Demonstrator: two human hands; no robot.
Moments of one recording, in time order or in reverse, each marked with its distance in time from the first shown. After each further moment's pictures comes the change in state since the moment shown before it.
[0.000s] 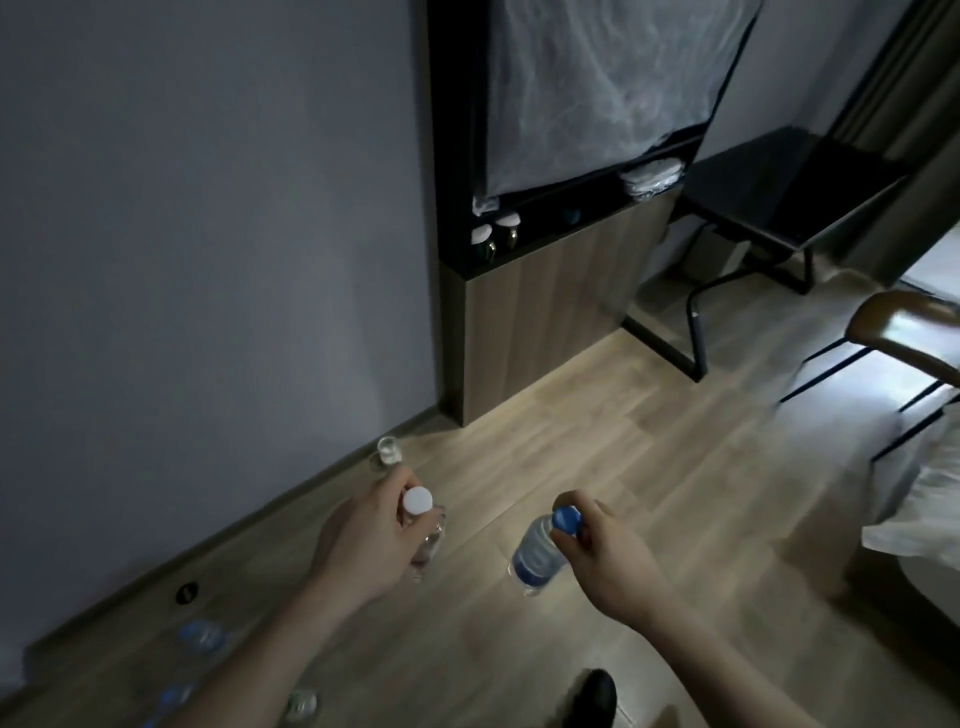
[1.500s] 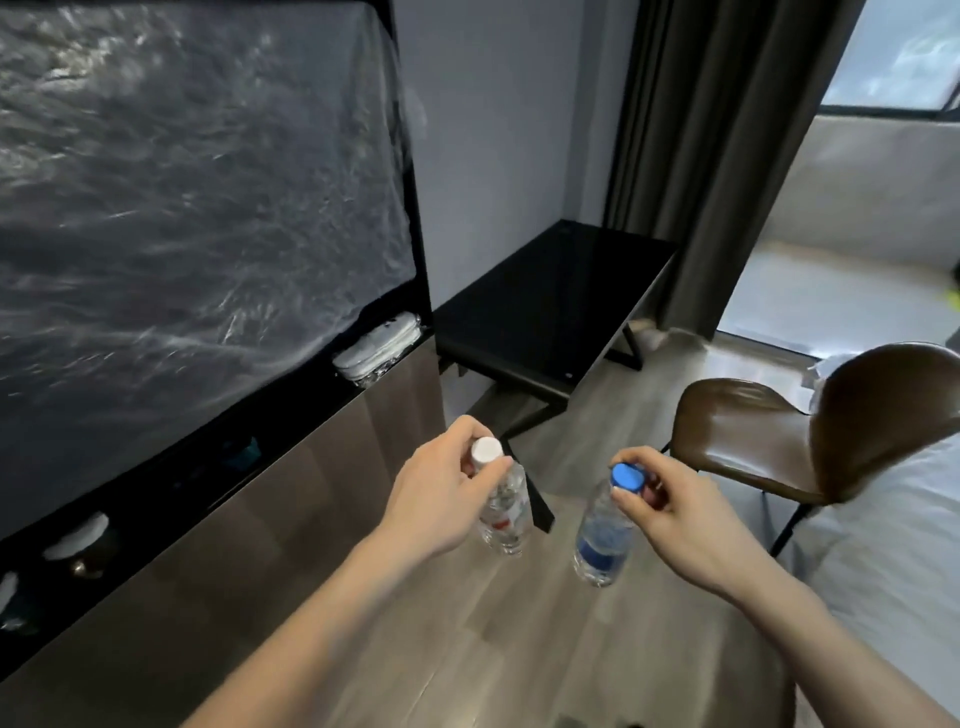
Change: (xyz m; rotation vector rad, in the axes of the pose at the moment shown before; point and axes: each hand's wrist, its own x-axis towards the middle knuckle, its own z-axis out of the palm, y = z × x) left_hand 0.624 0.675 0.349 -0.145 -0.094 0.468; right_hand 0.385 0.467 -0.658 0.068 0.456 0.074
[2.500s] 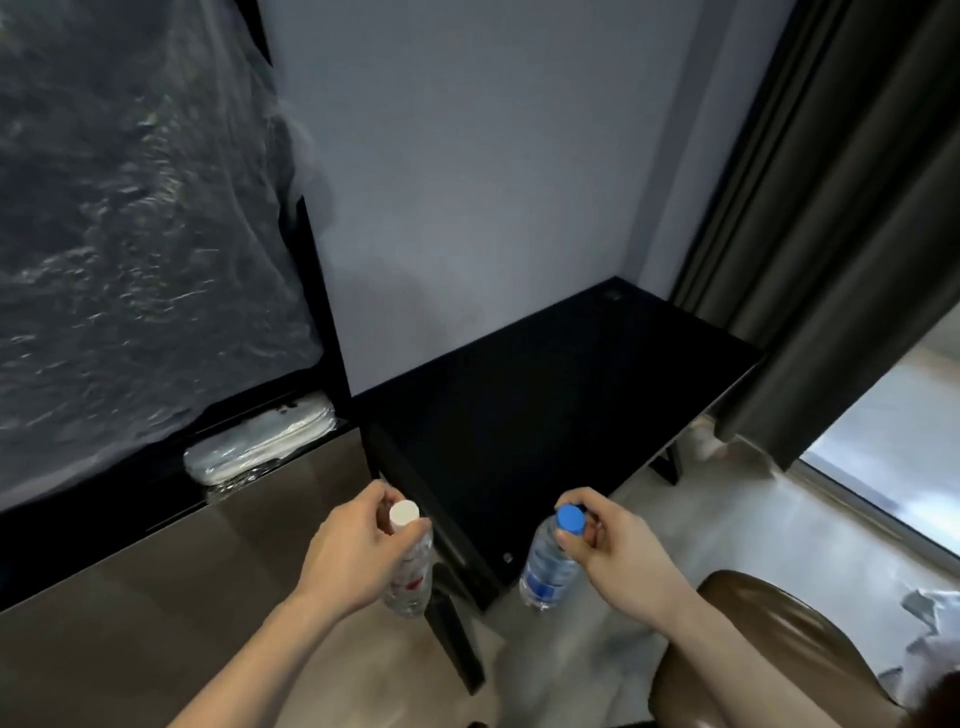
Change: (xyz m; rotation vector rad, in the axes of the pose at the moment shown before) left_hand 0.441 -0.025 0.174 0.100 0.215 -0.422; right_hand 0.533 0.234 -0.094 0.111 -0.346 -0.178
